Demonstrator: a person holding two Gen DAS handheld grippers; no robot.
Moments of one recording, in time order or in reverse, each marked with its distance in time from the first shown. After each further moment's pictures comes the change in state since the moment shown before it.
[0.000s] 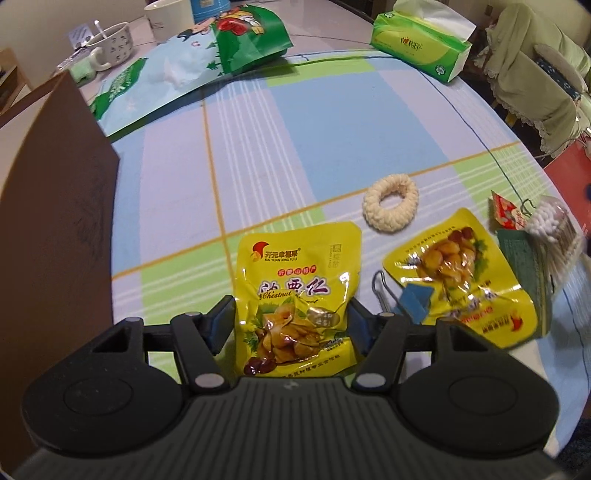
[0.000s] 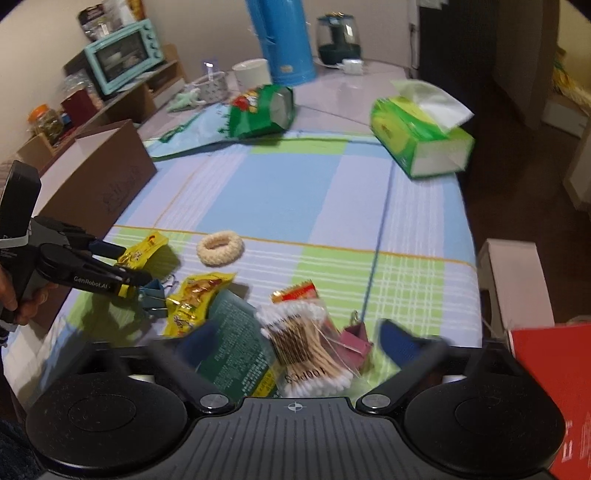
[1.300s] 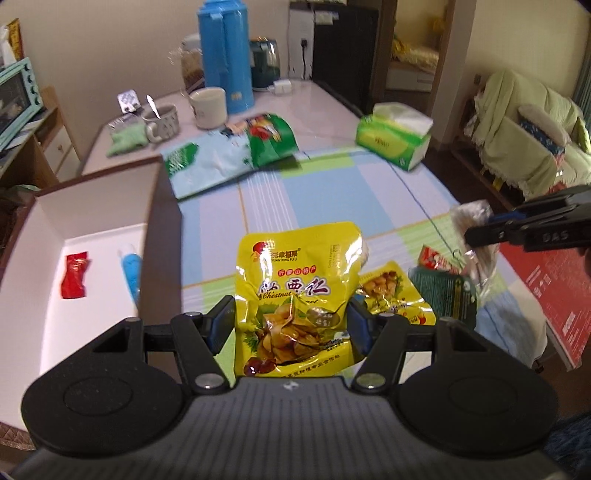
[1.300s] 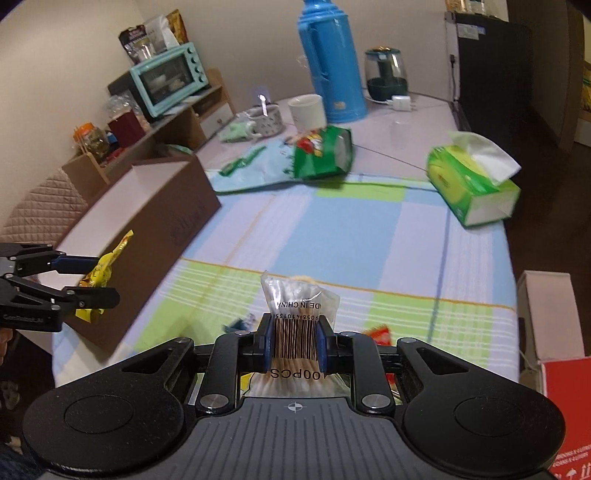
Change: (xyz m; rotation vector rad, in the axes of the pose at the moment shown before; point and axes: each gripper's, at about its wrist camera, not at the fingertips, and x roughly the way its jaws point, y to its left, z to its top) left arm -0.163 0.006 -0.044 -0.046 -0.256 0.006; right arm -0.034 0.052 0.031 -0.026 -0.090 0.127
